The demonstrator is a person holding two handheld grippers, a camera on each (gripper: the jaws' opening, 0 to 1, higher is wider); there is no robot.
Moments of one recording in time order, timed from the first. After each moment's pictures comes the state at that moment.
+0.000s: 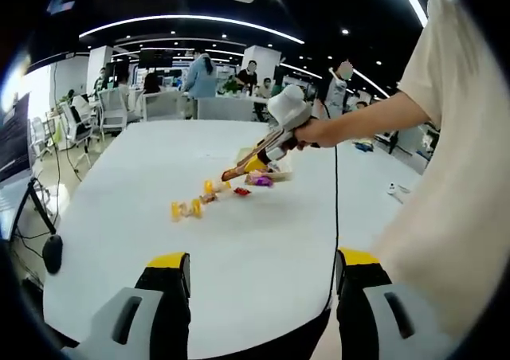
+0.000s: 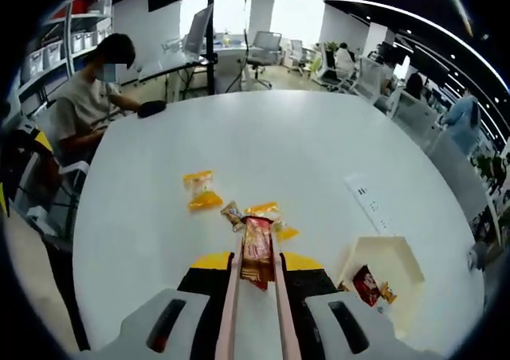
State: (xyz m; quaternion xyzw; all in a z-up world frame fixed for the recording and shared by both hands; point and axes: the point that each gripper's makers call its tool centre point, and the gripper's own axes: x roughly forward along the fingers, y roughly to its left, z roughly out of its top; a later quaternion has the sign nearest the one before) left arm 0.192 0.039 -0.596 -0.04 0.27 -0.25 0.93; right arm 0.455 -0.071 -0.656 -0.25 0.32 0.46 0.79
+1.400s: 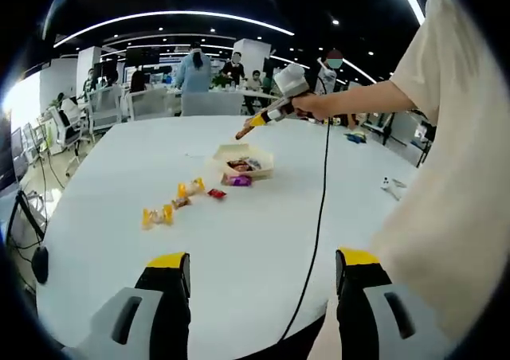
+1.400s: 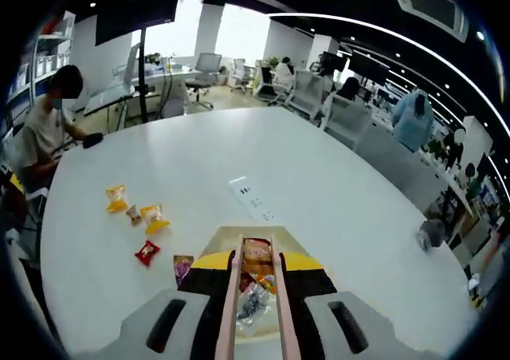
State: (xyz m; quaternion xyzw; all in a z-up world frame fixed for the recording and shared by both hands) left arm 0.204 -0.023 -0.596 -0.02 0.29 -0.26 0.92; right arm 0.574 -0.205 -0.600 -0.23 0.27 0.36 0.86
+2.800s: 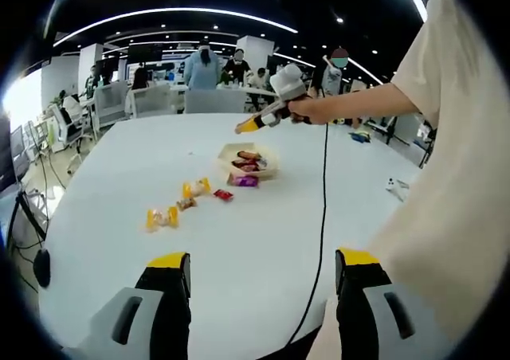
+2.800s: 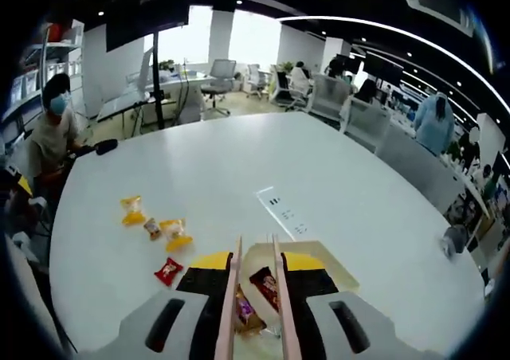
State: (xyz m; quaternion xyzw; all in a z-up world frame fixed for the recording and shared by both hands) left arm 0.217 -0.011 -0.596 -0.02 0.30 -0.26 0.92; right arm 0.554 -0.153 -0.616 -0.20 0.27 0.41 0.85
